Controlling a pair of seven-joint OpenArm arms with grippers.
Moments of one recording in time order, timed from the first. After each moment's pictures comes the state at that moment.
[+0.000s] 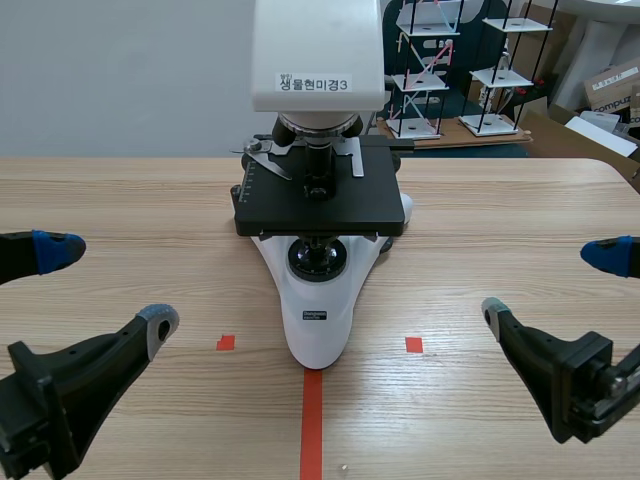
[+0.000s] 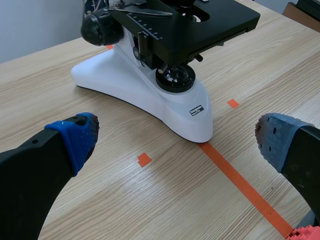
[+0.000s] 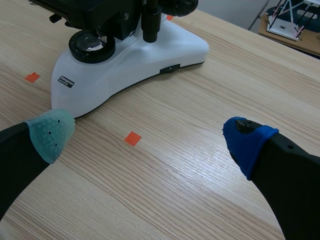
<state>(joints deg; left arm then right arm) 47.7 -32.4 -8.1 119.5 -22.0 -26.4 -7.6 -45.3 30.7 12.6 114.3 16.4 24.1 5.1</state>
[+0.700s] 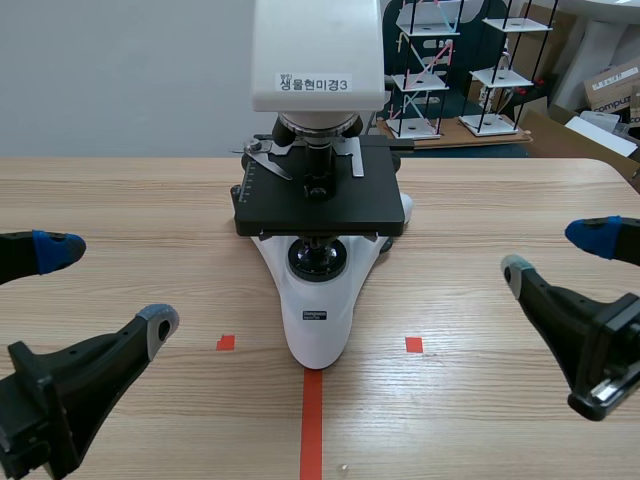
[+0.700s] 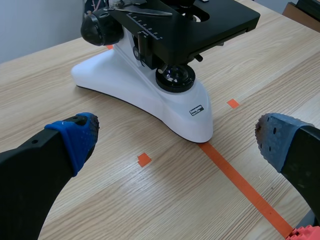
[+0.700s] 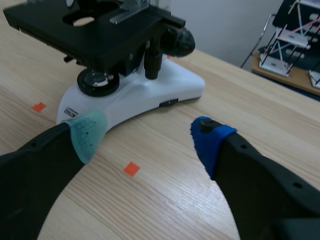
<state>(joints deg) 47.7 -32.4 -8.1 119.5 -22.0 -26.4 -7.6 -45.3 30.7 12.6 113.9 14.5 24.1 15.6</state>
